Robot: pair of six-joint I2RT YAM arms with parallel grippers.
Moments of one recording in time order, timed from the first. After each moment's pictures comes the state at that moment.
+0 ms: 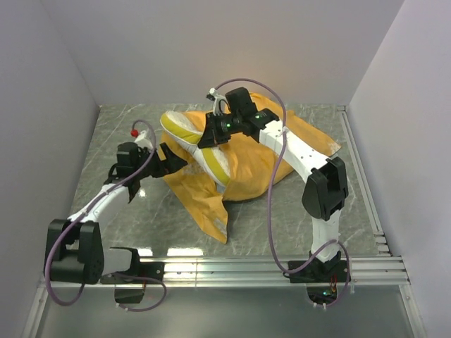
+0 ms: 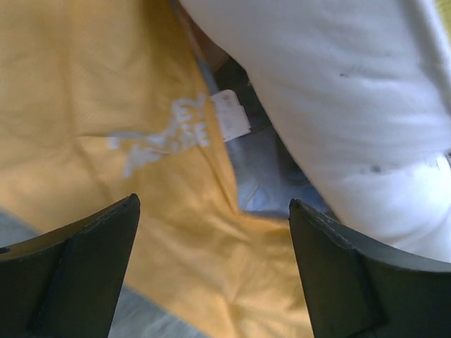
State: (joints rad) left arm -0.05 1.24 0.65 0.12 0.56 -0.51; right arm 0.61 1.95 1.87 -0.57 -0.61 0.32
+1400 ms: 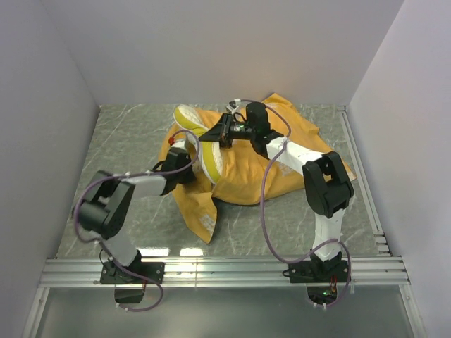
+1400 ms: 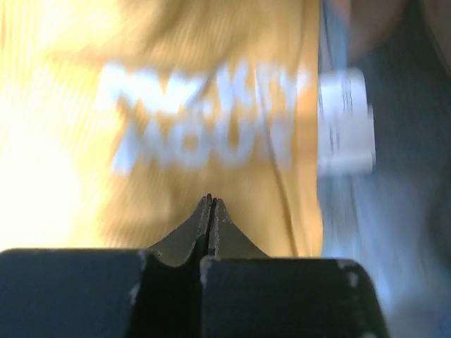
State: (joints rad) left arm -0.45 1.73 0.82 0.20 -0.12 -0.53; right arm 0.50 1.96 1.42 0.32 -0.85 1.27
